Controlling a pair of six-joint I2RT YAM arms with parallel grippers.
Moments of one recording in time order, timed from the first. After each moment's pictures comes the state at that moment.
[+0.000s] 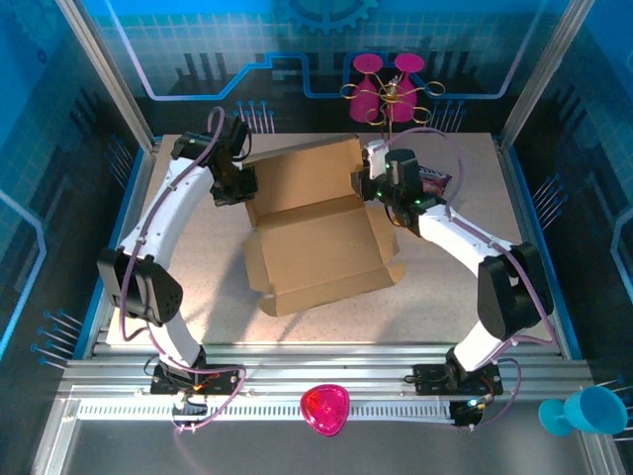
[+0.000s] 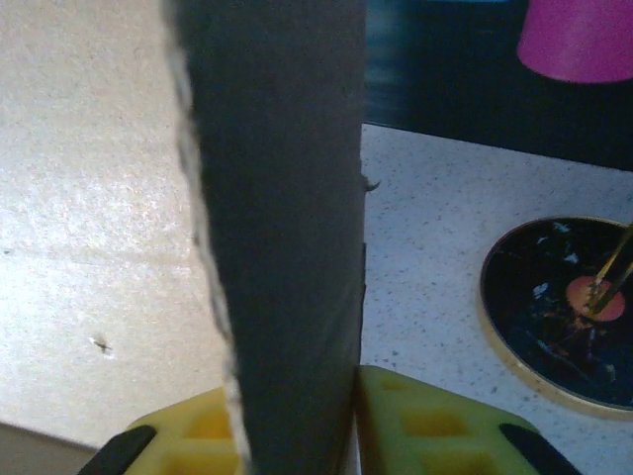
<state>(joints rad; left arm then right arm) -0.23 1.73 1.81 -1.29 0.01 -0.53 0.40 1.63 1.17 0.02 -0.11 0.10</state>
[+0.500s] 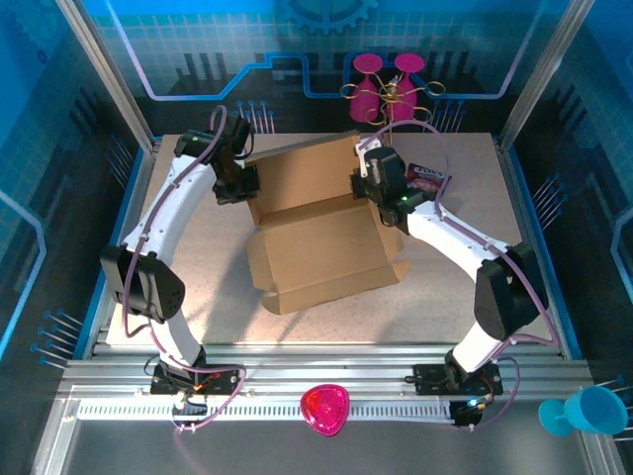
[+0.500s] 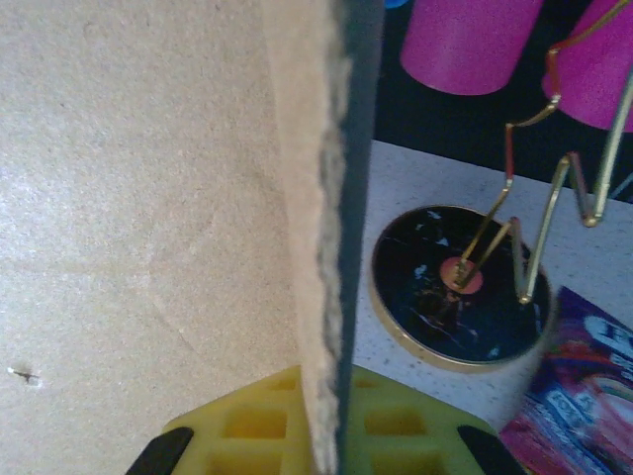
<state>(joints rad) -0.24 1.75 1.84 -1.30 0.02 -0.53 0.51 1.65 1.28 -0.16 0.30 0.06</state>
